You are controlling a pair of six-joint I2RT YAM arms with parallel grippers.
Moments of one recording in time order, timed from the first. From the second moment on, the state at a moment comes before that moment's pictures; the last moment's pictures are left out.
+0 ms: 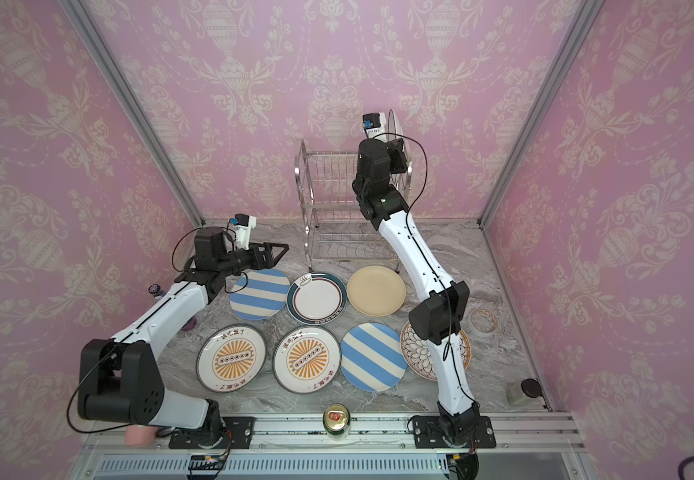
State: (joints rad) left arm -0.07 1.46 1.03 0.01 0.65 -0.32; right arm 0.45 2.19 2.50 -0.13 1.00 -0.55
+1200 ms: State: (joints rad) left arm -0.07 1.46 1.03 -0.02 0.65 -0.30; right arm 0.41 2.19 2.40 -0.14 0.95 -0.42
